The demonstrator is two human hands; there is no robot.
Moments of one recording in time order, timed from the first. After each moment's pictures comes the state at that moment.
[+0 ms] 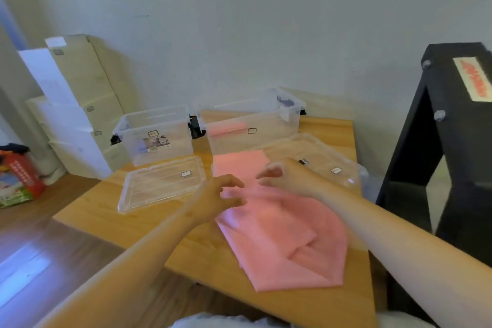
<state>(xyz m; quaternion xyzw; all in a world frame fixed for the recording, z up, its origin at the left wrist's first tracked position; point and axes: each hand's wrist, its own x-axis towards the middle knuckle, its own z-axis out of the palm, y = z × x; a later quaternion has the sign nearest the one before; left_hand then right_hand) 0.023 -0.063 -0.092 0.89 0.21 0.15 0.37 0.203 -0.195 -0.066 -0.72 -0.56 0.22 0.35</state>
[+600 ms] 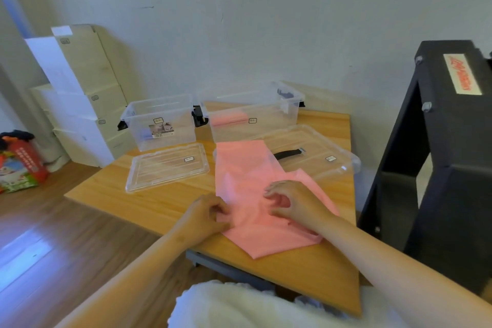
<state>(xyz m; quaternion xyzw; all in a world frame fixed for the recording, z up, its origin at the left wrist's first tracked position) -0.037 -0.094 -0.136 0.91 0.25 0.14 0.31 0.177 -0.249 -0.135 -0.72 -0.61 0.05 0.32</state>
